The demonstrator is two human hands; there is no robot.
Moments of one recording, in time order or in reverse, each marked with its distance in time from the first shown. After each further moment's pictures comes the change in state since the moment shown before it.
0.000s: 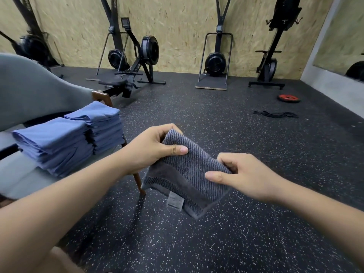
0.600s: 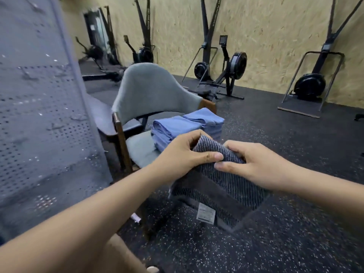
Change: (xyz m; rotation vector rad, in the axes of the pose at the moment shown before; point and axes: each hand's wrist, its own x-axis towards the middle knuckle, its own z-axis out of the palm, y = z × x) left_hand -0.189 0.008 -0.128 0.108 0.487 -0.025; right_hand 0.121 -0.210 0.121 -0.117 -0.244 -0.378
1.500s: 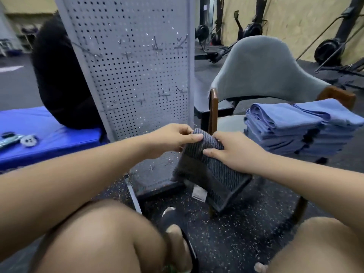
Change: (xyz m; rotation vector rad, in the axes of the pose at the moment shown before) left_hand -0.128 -0.068 -0.178 0.156 0.346 -0.624; right_hand 0.167 -0.097 0.183 -0.126 -0.223 -0.400
